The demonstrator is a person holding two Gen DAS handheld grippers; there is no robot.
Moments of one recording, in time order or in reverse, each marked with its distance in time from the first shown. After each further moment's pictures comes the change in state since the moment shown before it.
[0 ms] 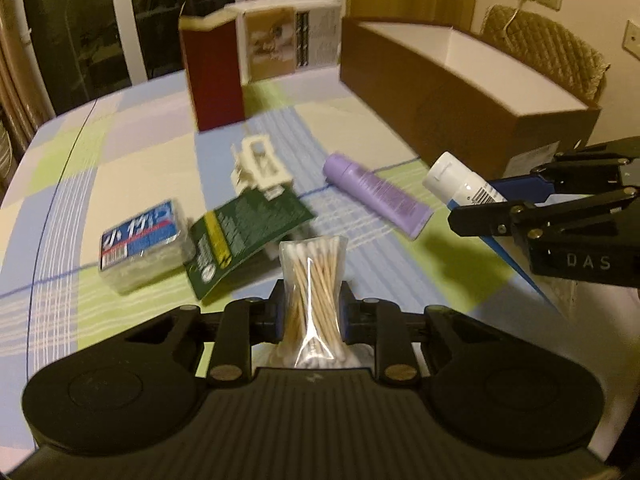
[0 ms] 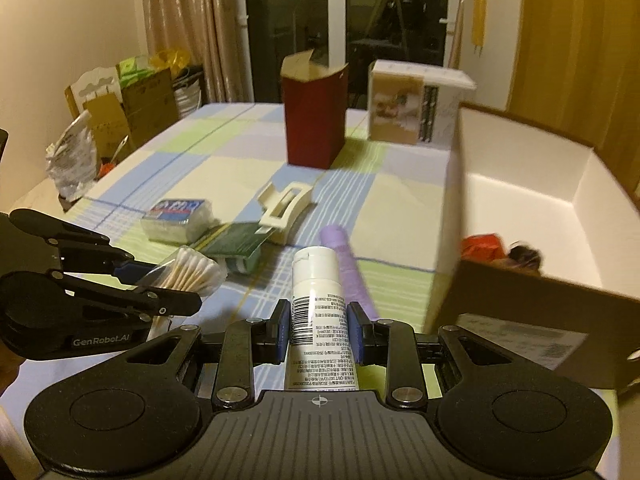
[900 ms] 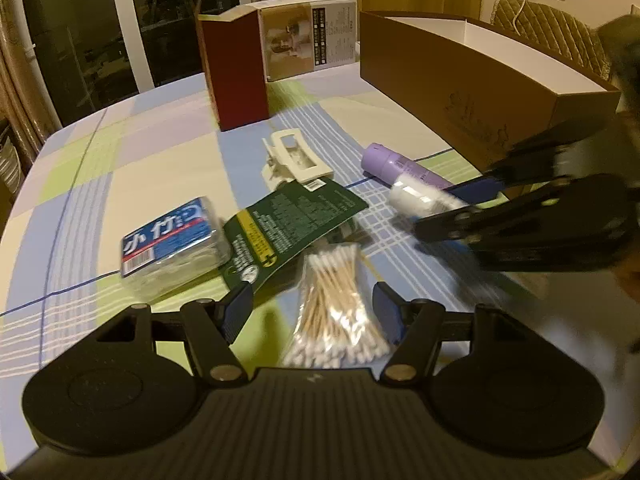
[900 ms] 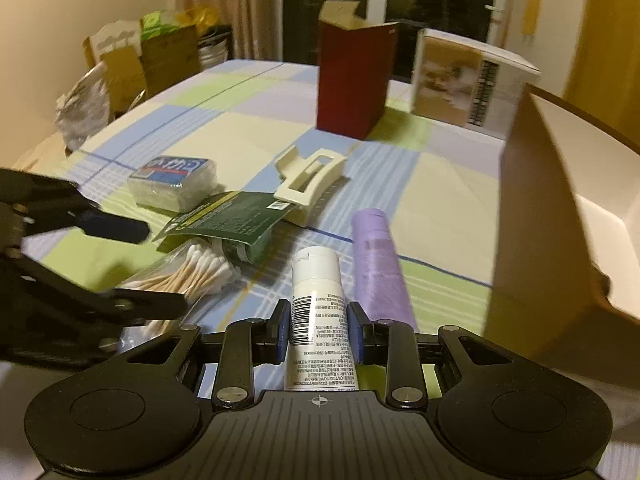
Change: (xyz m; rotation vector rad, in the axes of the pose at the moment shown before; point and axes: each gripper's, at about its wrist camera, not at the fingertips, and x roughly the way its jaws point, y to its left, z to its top) left arm 0.027 0.029 -0.014 0.035 -0.015 0.035; right arm 0.078 0.011 -0.001 -0.092 0.094 0.050
